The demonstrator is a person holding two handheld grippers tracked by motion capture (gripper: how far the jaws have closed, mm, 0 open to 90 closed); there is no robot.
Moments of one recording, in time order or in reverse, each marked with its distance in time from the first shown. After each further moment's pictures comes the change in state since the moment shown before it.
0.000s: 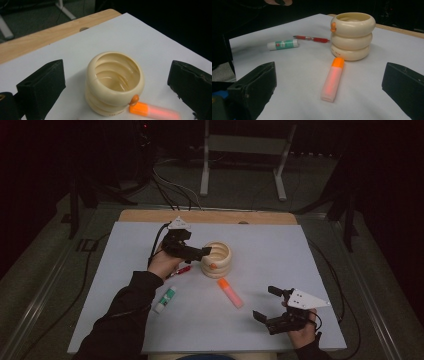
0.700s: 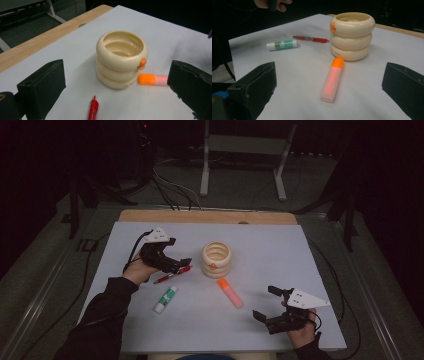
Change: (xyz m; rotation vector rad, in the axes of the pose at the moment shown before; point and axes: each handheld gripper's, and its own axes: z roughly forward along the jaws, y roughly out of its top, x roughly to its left) left arm 0.027 -0.038 -0.038 -0.005 -0.059 0.145; right arm 0.000 0.000 0.001 -0.002 -0.002 0.003
